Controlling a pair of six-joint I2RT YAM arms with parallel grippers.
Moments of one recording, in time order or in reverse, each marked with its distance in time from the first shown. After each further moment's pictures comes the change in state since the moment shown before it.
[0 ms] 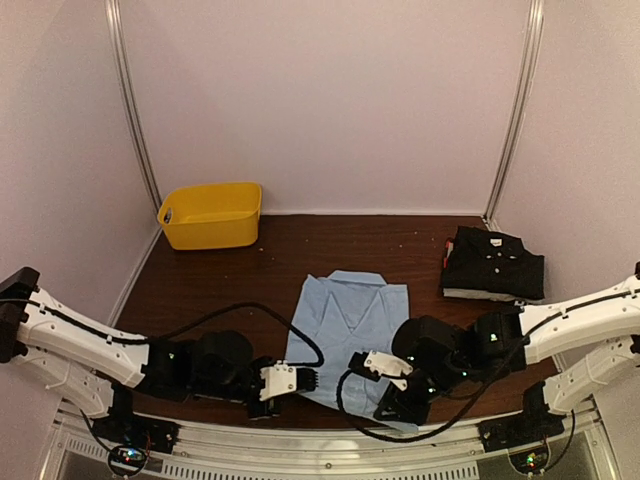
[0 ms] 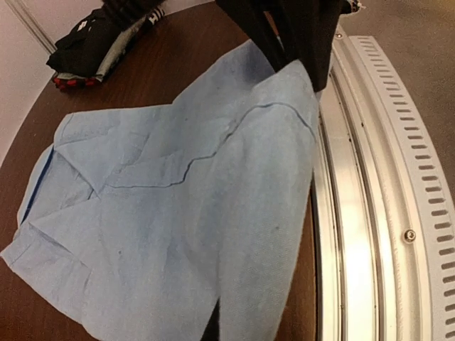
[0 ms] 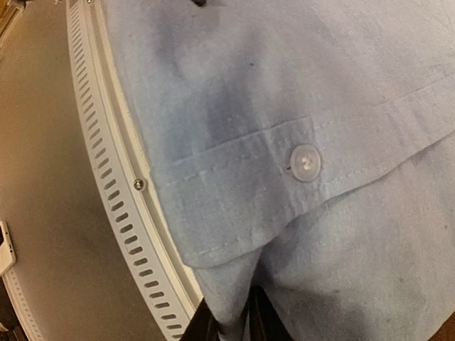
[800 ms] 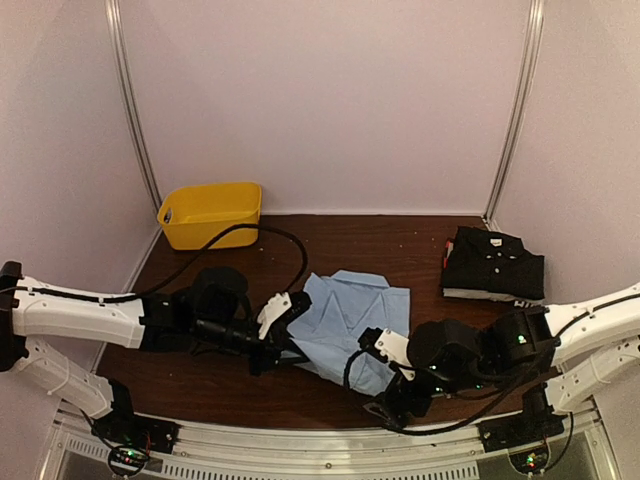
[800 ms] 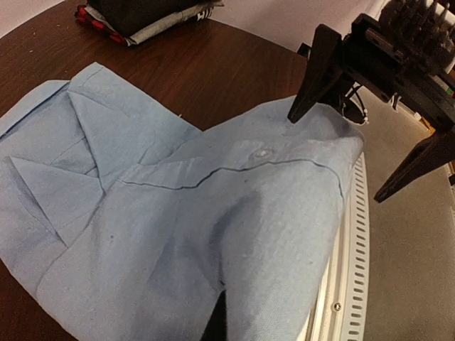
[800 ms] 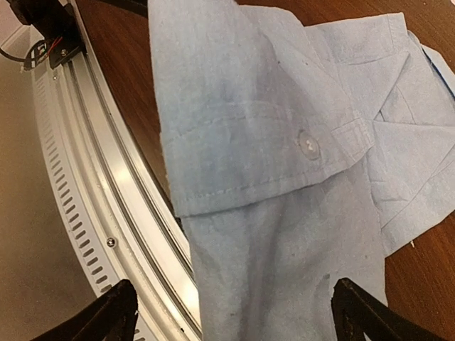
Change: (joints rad) left arm 0.272 -0.022 0.200 -0.209 0.353 -0.425; right arm 0.118 -0.134 0.043 -0.023 0.394 0.083
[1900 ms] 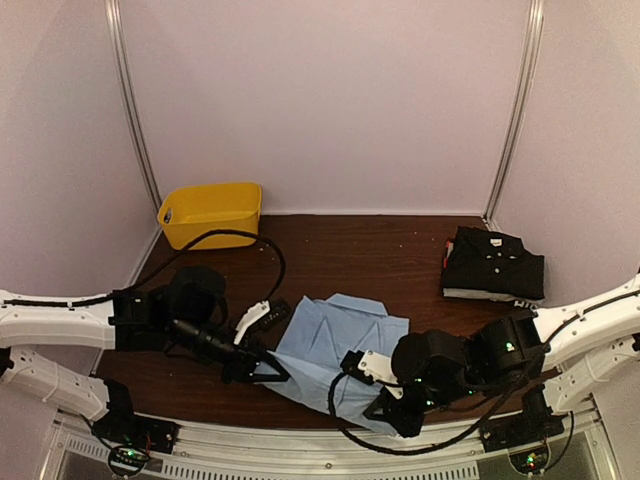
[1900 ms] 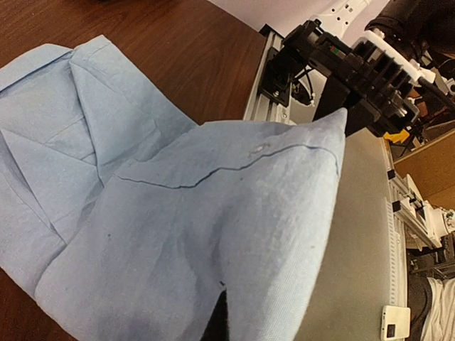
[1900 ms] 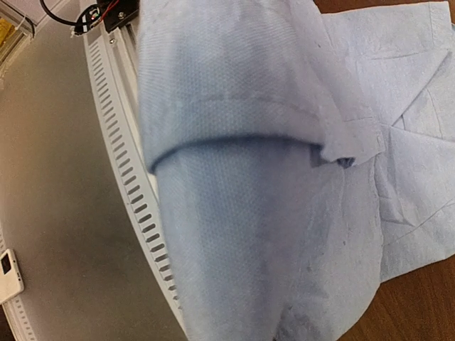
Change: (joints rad) left arm 0.020 -0.164 -0.016 -0.217 0.179 -0.161; right arm 0.061 0.098 0.065 -0.017 -0.146 0.048
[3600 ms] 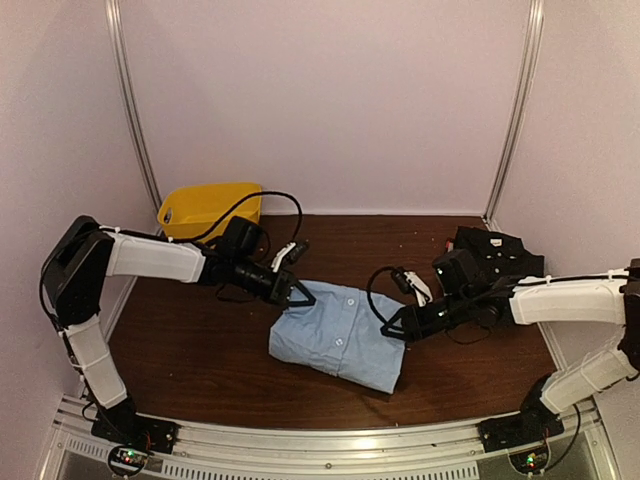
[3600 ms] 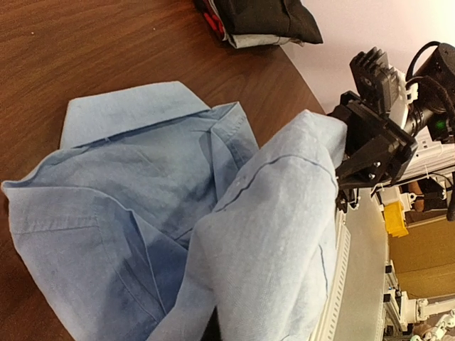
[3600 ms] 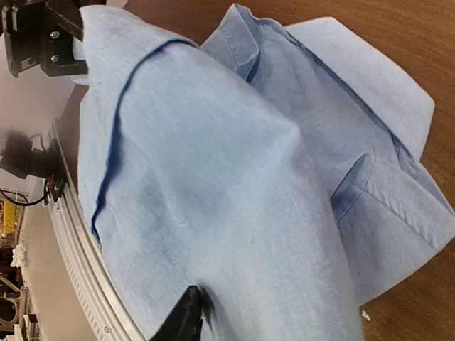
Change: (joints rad) left arm 0.401 0.671 0.409 0.158 0.267 -0.028; right arm -0.808 0.079 -0.222 0.440 -0.480 -0.082
